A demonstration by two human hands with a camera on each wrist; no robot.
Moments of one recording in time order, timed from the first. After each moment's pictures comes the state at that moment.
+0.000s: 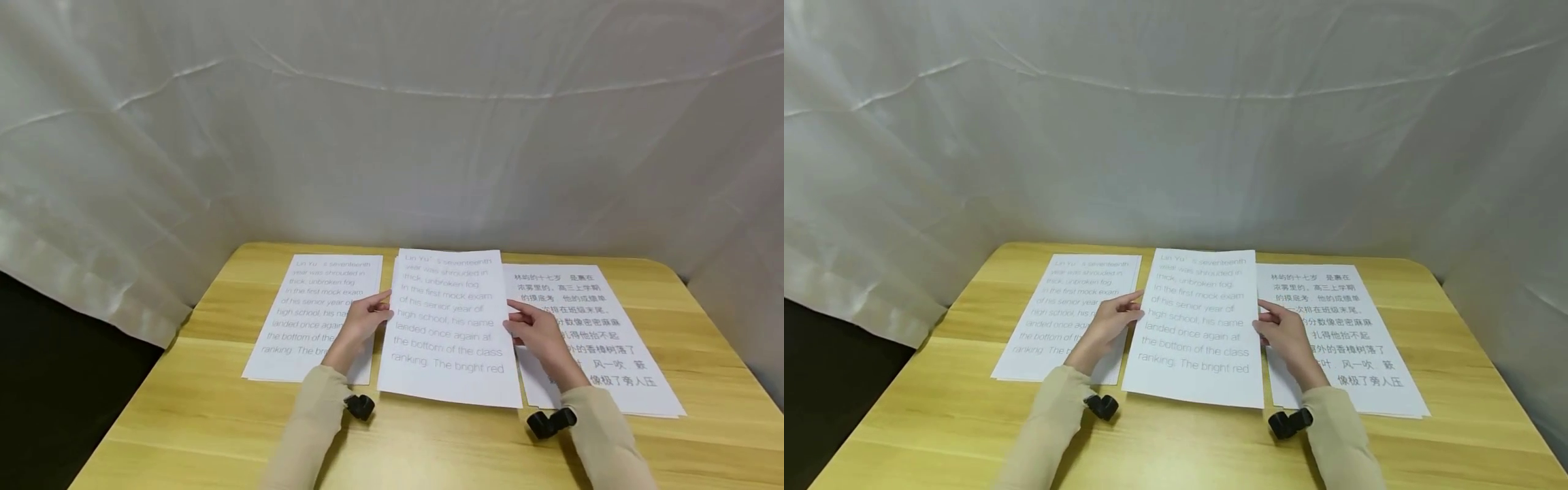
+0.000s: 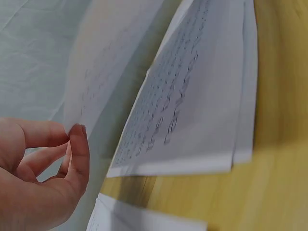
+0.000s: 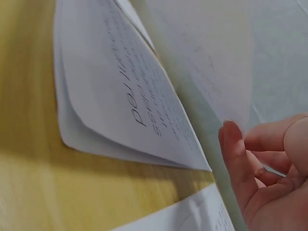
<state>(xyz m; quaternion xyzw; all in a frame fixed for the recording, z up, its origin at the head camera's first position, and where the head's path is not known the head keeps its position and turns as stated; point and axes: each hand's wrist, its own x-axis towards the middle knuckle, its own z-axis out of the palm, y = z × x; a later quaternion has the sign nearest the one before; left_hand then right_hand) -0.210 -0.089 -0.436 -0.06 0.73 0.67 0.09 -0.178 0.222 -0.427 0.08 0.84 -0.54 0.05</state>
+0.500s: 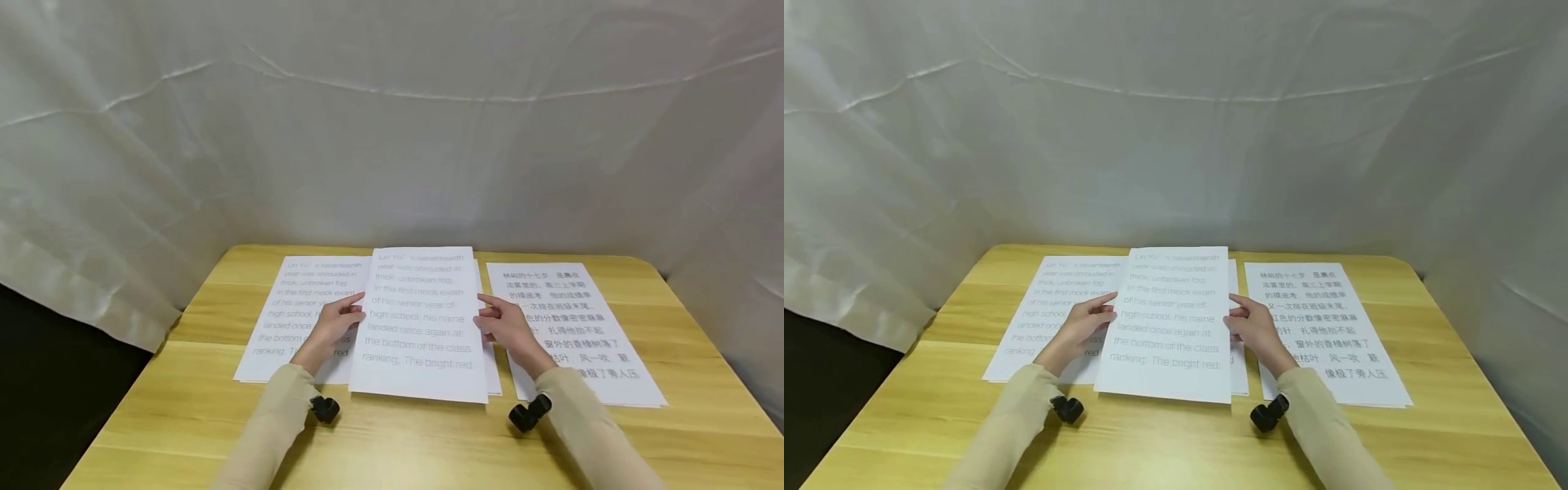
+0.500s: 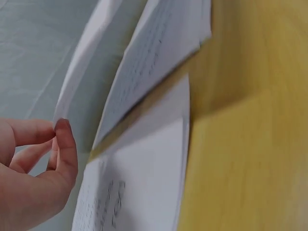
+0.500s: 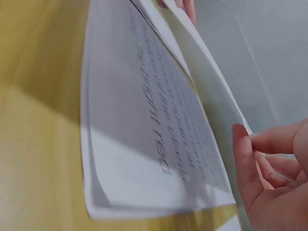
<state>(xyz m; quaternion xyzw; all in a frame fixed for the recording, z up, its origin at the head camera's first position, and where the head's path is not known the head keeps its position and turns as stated) -0.210 -0.125 -0.441 -0.08 0.73 0.67 0.11 -0.186 0.193 -0.425 0.07 0.82 -0.56 0.08</state>
